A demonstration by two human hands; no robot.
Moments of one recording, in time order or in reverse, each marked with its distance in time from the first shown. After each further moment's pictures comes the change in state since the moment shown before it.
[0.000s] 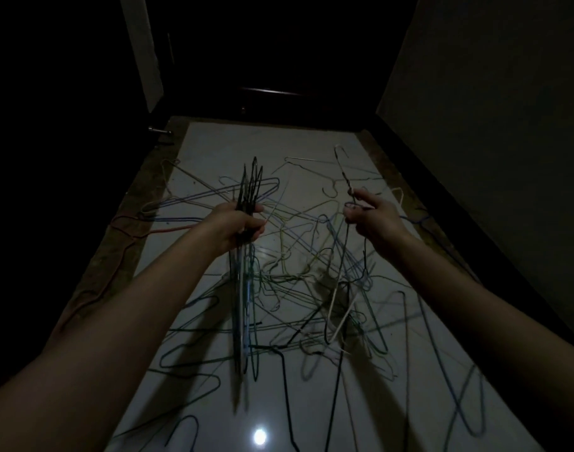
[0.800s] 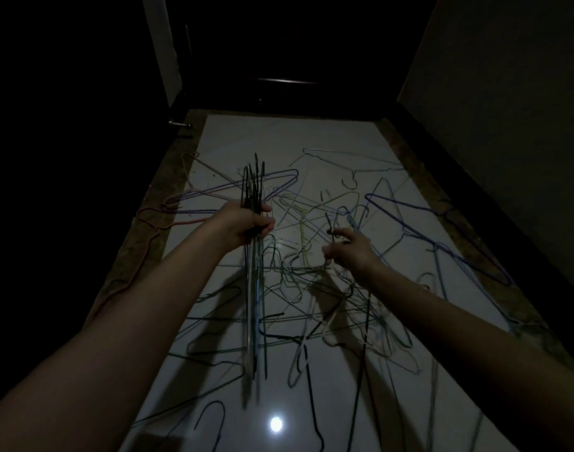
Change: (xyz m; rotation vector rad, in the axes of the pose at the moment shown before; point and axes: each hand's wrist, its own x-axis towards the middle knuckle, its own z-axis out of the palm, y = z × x) left_hand 0.000 -0.008 -0.025 0.023 0.023 0.018; right_hand -0.009 0.073 0.059 -0.083 -0.089 0.186
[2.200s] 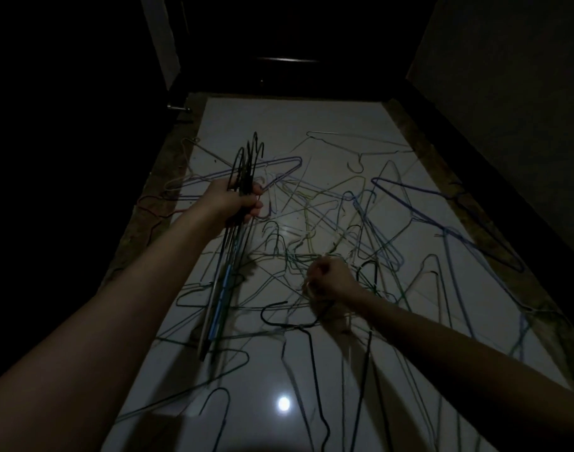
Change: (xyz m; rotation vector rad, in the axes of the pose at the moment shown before) left_hand -0.008 0.006 -0.016 0.261 0.060 0.134; right_hand 0.004 0.074 0.029 -0.435 -0.179 -0.101
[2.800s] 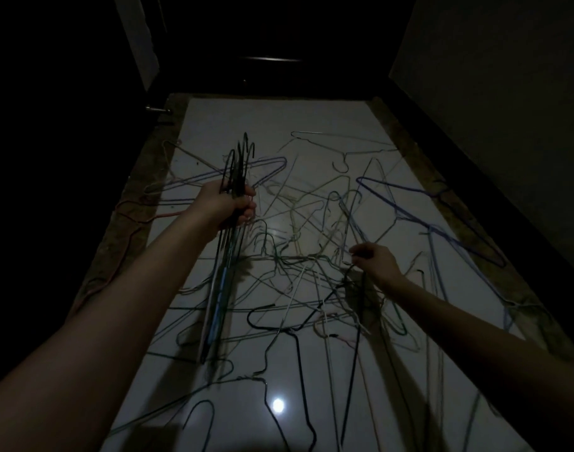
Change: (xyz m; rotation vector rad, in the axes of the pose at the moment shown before) left_hand 0.011 0.000 0.022 -0.080 0.009 0.019; right_hand 0.009 0.040 -0.080 -0.009 0.329 0.060
